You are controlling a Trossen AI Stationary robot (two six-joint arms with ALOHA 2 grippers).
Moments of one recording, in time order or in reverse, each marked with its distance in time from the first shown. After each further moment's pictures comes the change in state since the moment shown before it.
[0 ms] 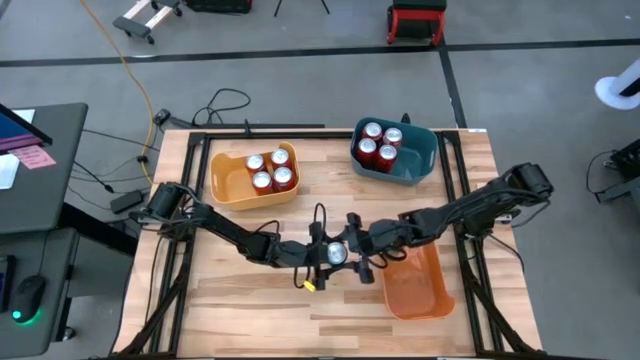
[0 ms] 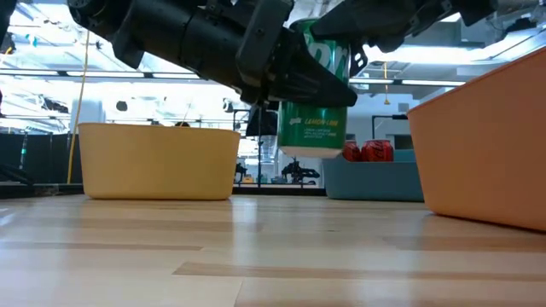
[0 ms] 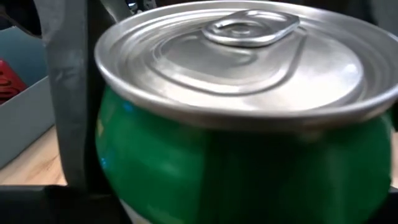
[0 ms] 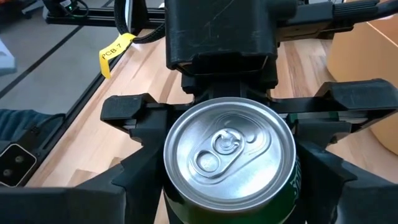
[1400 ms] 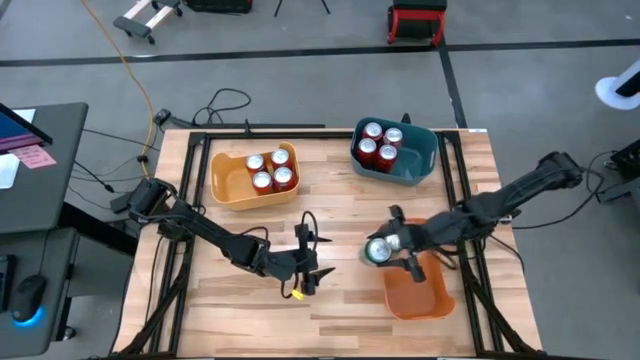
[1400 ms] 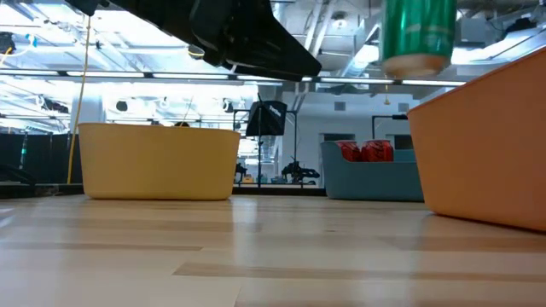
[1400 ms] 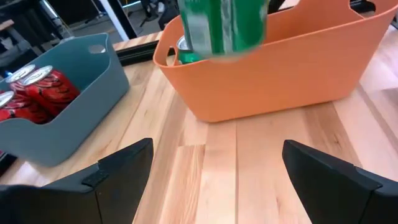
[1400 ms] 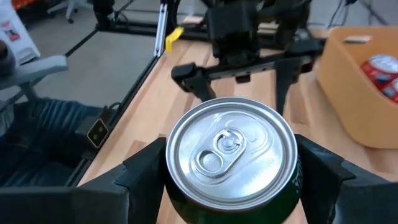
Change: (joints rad) left arm -0.091 -0.140 0.002 -0.259 -0.211 0.021; right arm 0.180 -0.469 -0.003 -0.438 0.113 0.039
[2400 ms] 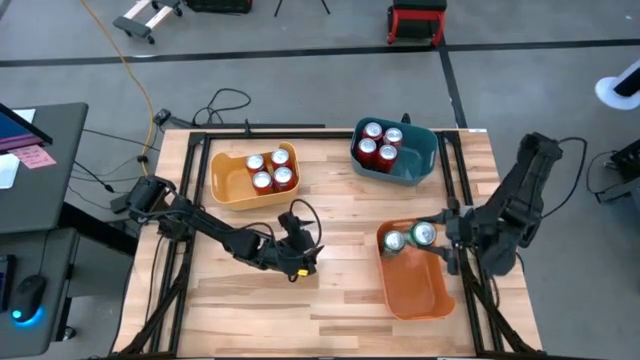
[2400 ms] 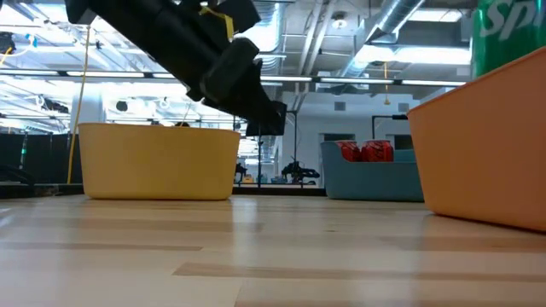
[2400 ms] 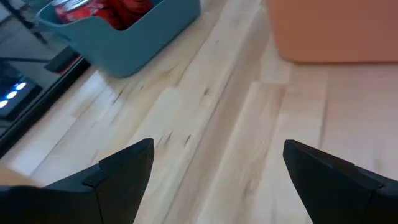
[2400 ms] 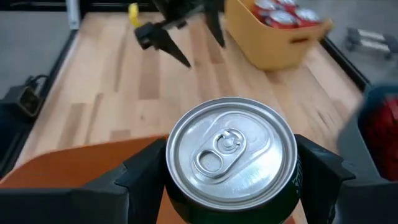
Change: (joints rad) left arm 0.049 -0.017 -0.001 -0.317 -0.178 -0.315; right arm 0.523 -0.243 -0.016 -0.700 0.719 0.627
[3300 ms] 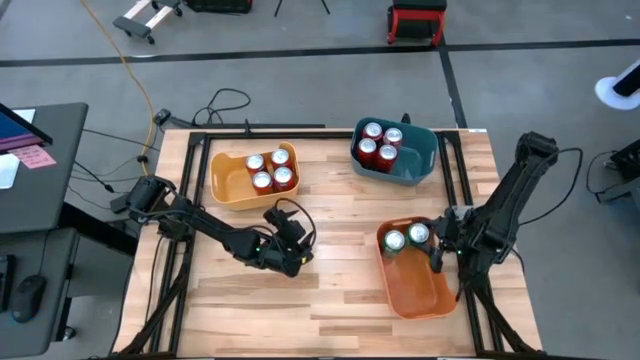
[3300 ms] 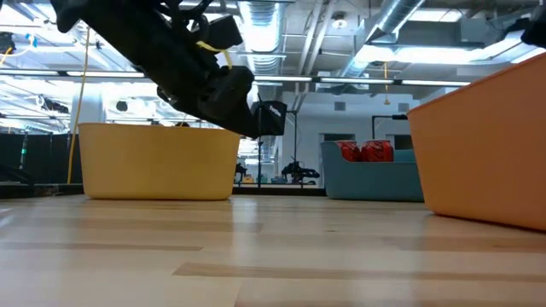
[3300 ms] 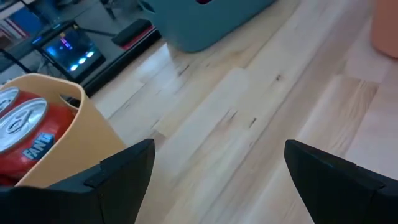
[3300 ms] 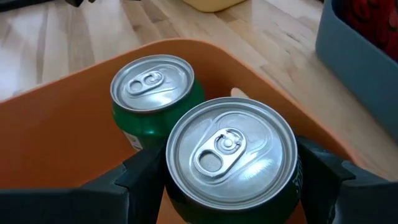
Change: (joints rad) left arm 0.001 0.000 0.000 -0.217 -0.210 -0.284; right arm 0.050 0.057 -0.390 0.090 0.104 0.589
